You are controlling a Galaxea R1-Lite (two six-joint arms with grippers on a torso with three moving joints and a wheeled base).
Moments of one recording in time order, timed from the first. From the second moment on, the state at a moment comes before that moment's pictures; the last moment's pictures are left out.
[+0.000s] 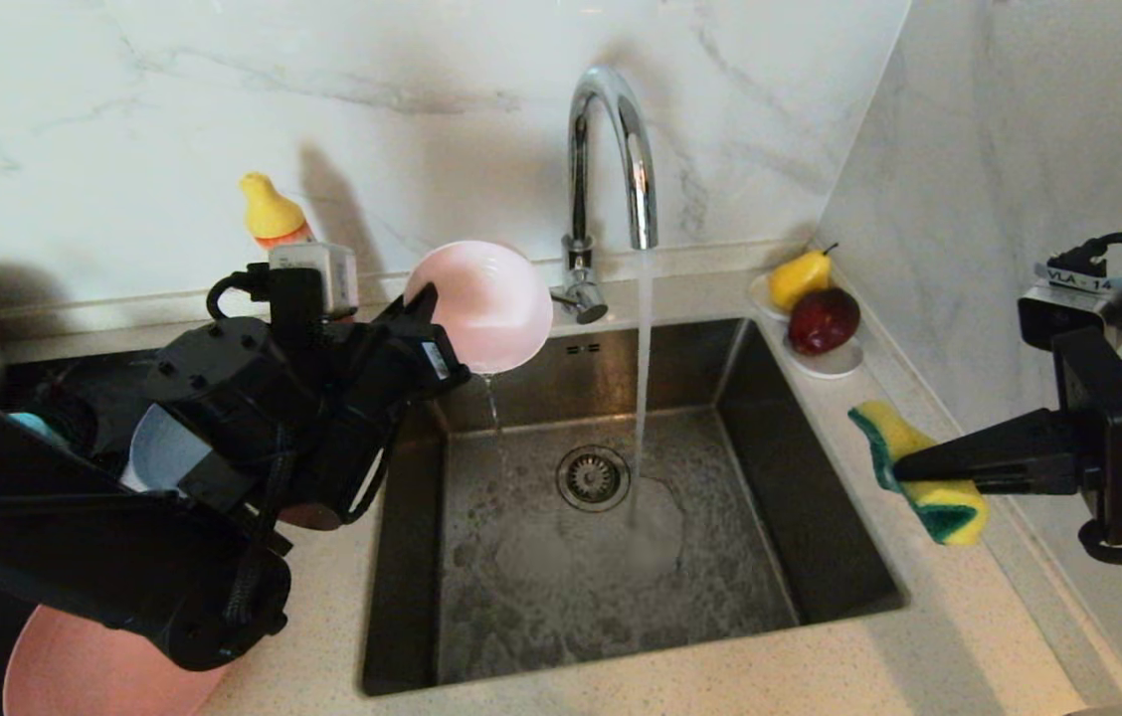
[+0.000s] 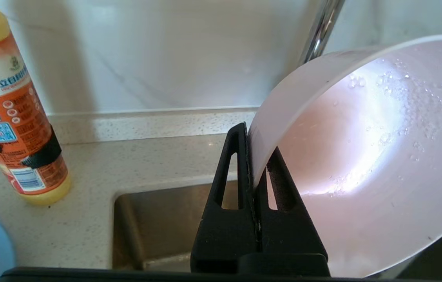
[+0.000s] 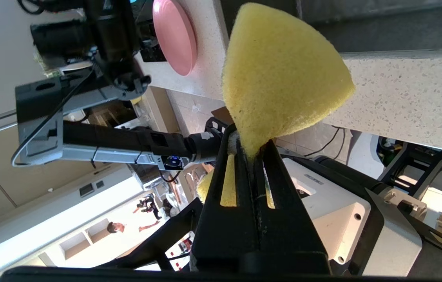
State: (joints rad) left arm -0.47 1.90 -0.73 -1.52 0.28 0.04; right arm 0.21 1.40 -1.29 0.61 0.77 0.65
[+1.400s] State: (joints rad) left arm -0.05 1.36 -1.37 0.72 0.05 -0.58; right arm 0.17 1.29 -1.19 0.67 0.76 0.63
